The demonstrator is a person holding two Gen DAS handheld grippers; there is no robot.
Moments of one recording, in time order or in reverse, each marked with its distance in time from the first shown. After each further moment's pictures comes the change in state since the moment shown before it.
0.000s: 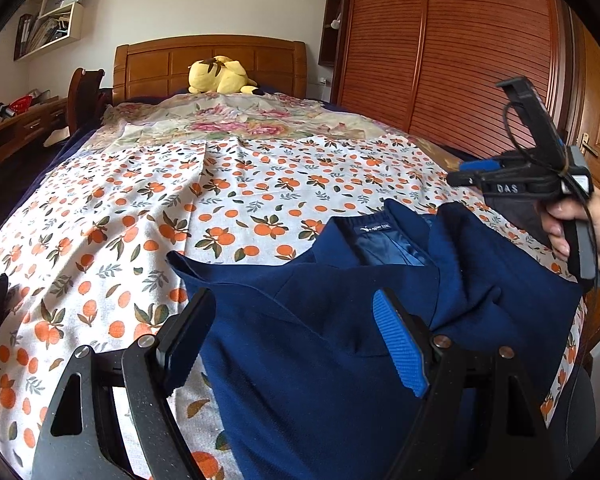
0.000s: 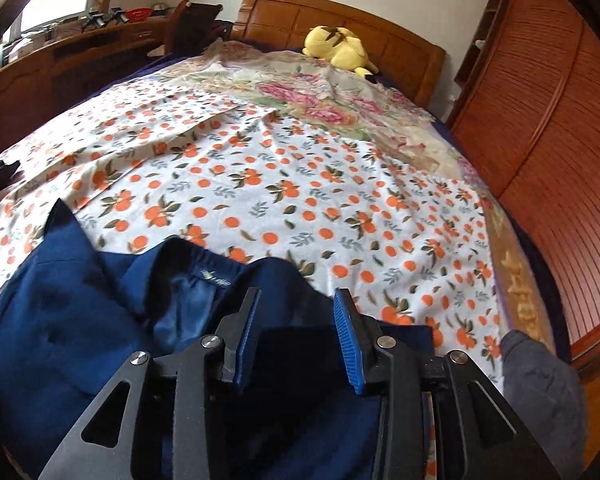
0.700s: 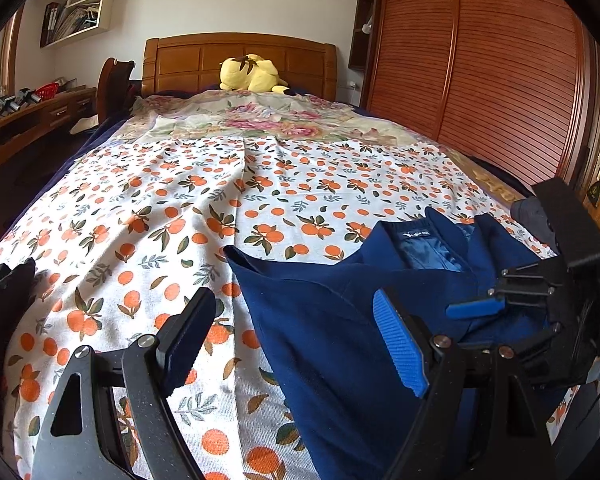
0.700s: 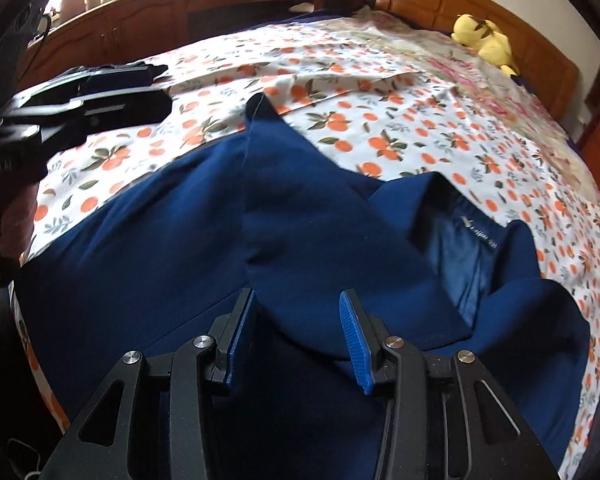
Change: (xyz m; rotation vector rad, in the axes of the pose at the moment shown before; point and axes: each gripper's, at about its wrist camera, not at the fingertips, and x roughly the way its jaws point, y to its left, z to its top) left arm -0.007 0.039 -0.003 -0.055 -0.004 0.070; right arm 0.006 0.113 -0.051 -0.239 0.105 0.400
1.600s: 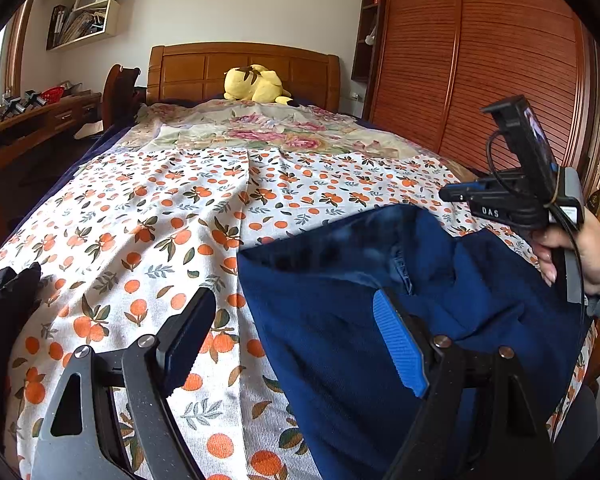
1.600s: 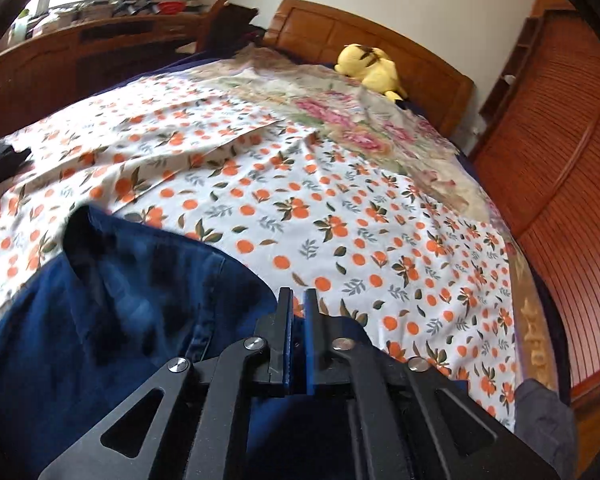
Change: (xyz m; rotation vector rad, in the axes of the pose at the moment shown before) left arm -0.009 0.004 0.004 -0.016 -0.040 0.004; right arm -0.013 -0.086 0.074 0.149 -0.142 -0.423
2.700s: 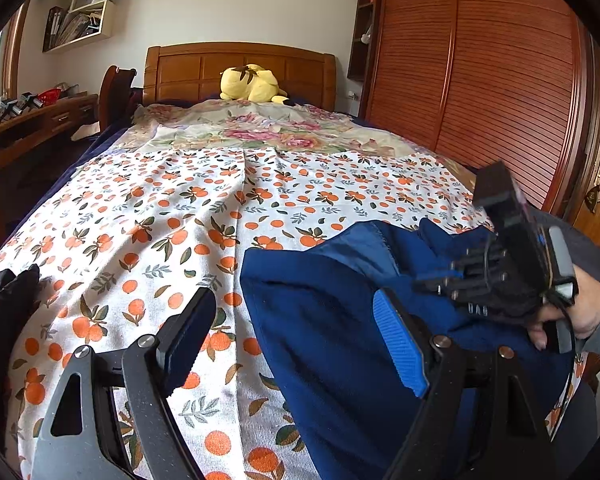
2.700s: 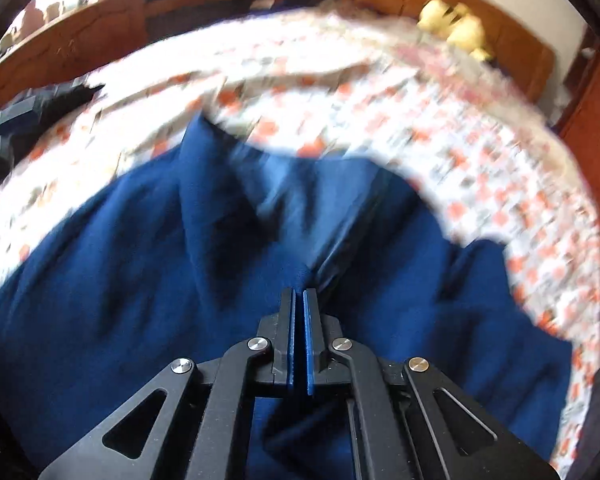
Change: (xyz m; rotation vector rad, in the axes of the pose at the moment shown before) left arm -0.002 -0.005 -0.001 0.010 -0.001 -0.006; right arm 0.041 0.049 -0.038 -0.061 0.128 0.293
